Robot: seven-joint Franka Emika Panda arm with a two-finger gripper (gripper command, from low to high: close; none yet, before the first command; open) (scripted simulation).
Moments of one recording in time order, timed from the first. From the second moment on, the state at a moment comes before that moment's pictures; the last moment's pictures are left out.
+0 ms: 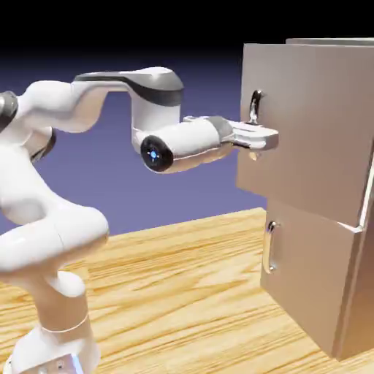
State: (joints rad) arm -1.23 -1.06 0.60 -2.71 2.11 1.69 2.21
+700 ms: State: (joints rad) arm -1.41 -0.37 0.30 -2.31 1.41 0.97 1.89
